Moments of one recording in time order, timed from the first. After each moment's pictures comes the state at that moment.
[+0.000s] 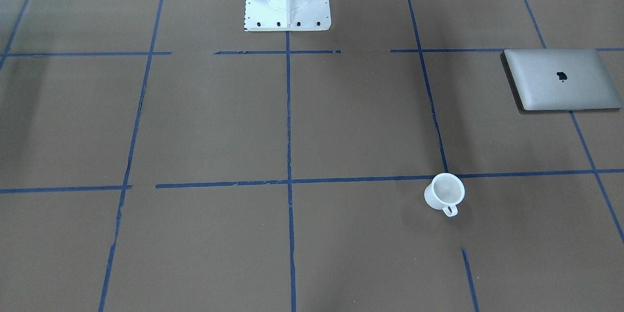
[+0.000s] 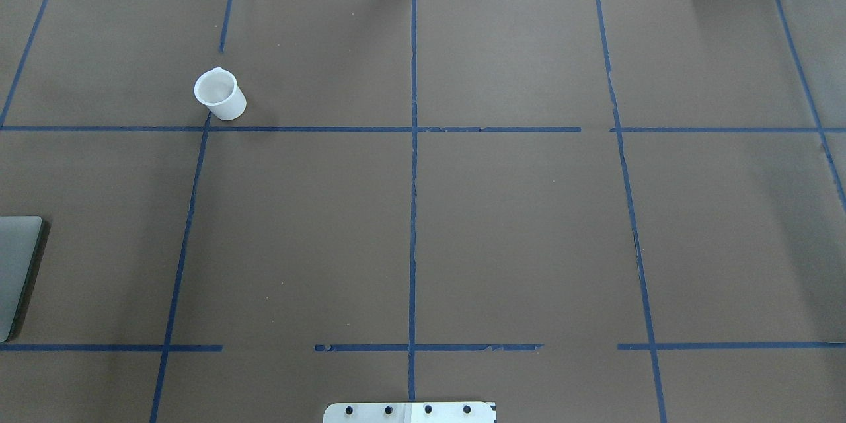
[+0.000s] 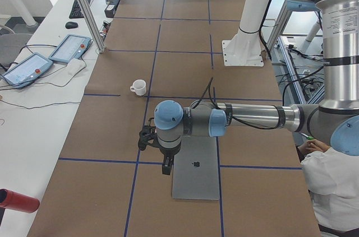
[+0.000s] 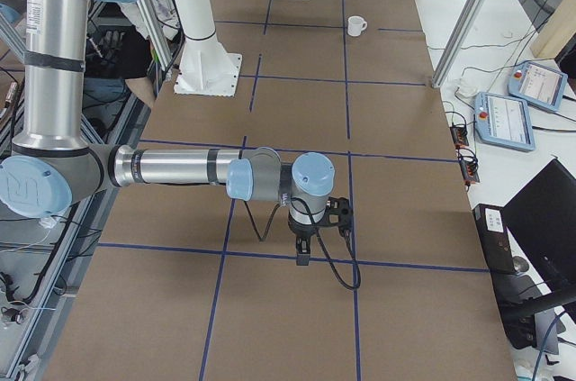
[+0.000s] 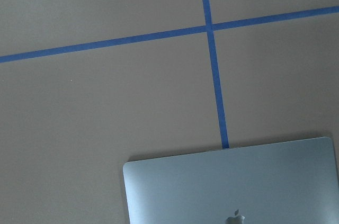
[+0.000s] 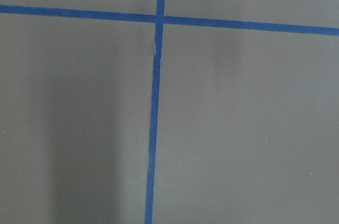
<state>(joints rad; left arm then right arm) -1.62 -1.42 -1.76 -1.54 -2.31 0.17 1.54 -1.71 1.75 -1.64 2.28 -0.04</state>
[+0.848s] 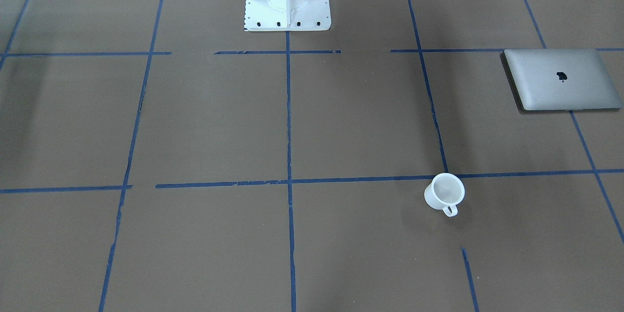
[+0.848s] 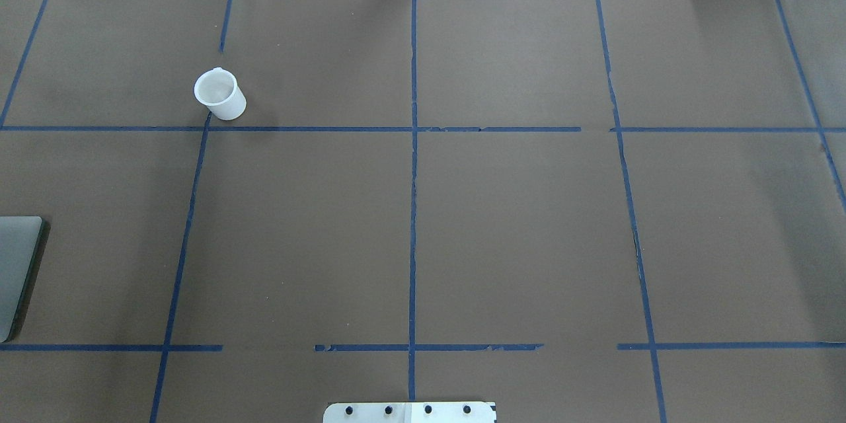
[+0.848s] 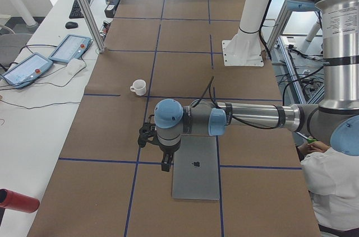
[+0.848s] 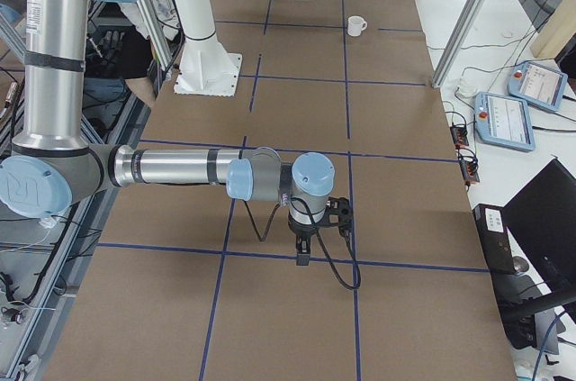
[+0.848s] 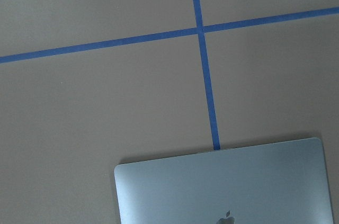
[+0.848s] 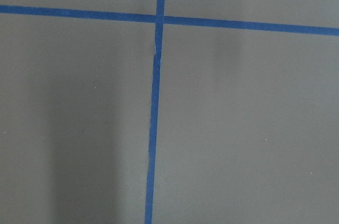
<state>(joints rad) -1.61 -1.42 -1.77 -1.55 -2.35 0.16 1.54 -1.71 1.75 -1.64 2.28 -0.04</state>
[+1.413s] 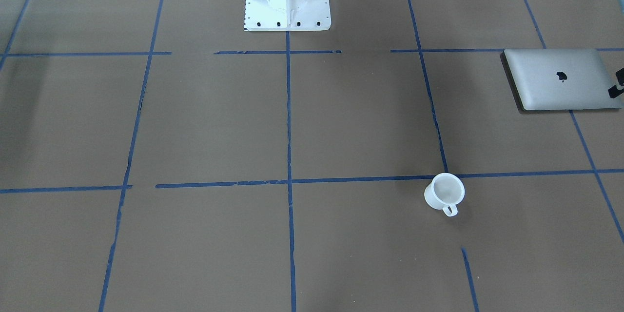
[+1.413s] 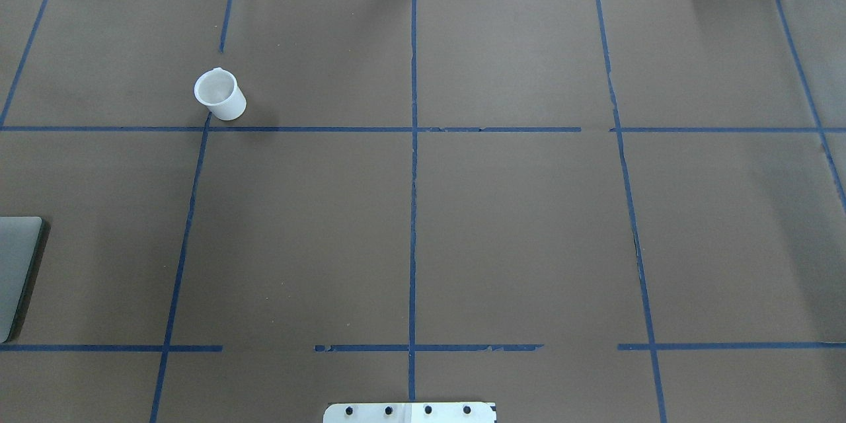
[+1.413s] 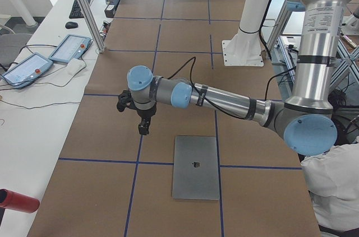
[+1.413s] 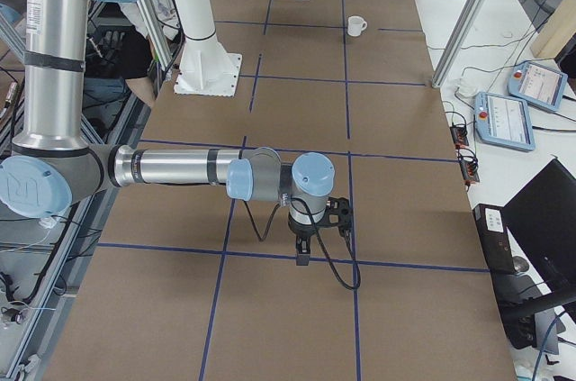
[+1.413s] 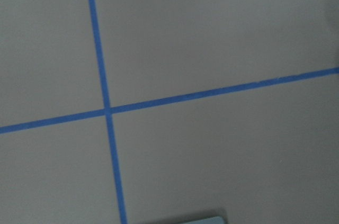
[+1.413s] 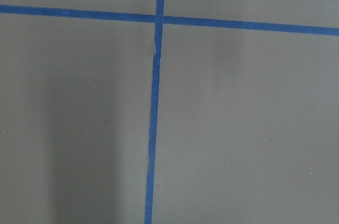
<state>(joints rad) -1.40 -1.68 -1.73 -1.55 -2.39 -0.13 1.54 -1.71 1.75 -1.64 2.28 -0.04</state>
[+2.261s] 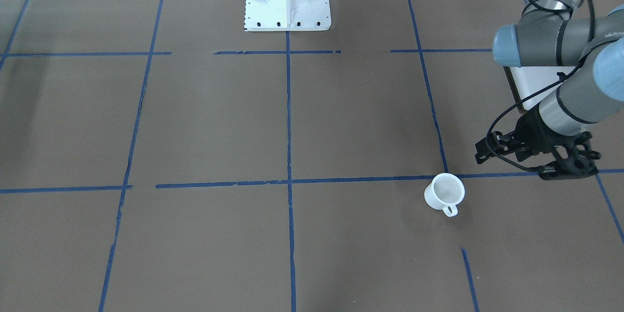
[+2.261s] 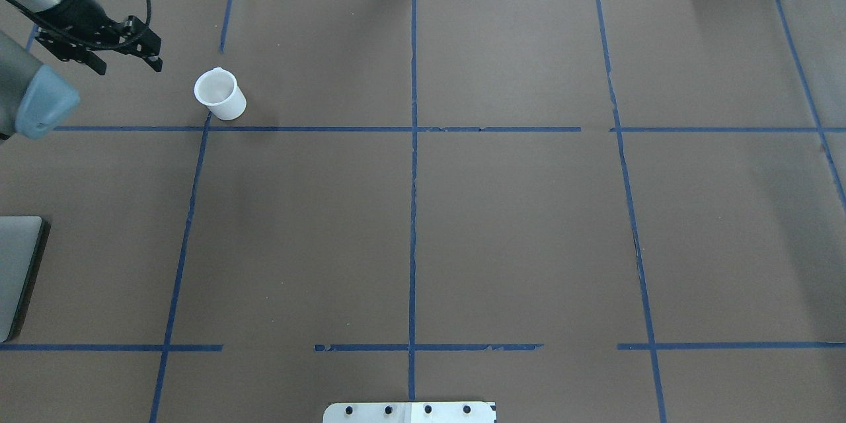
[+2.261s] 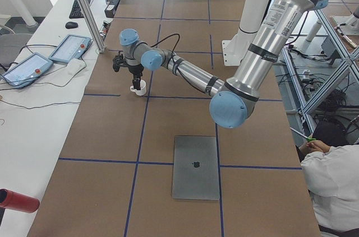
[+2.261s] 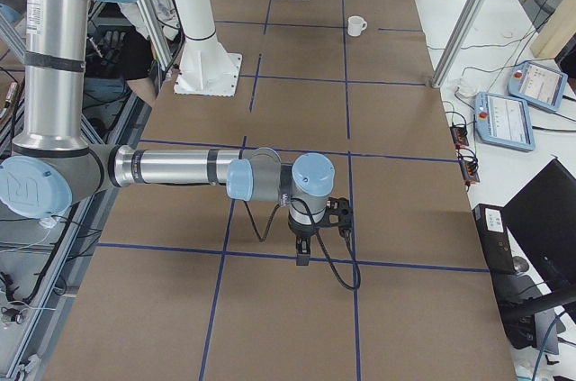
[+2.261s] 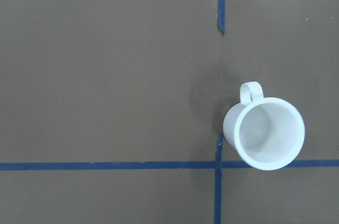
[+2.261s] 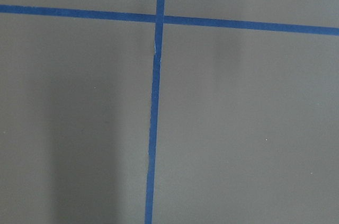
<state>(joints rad) -1.08 -2.05 -1.51 -1.73 -2.26 -0.79 1.54 -1.71 1.75 -1.64 2.28 -0.04</state>
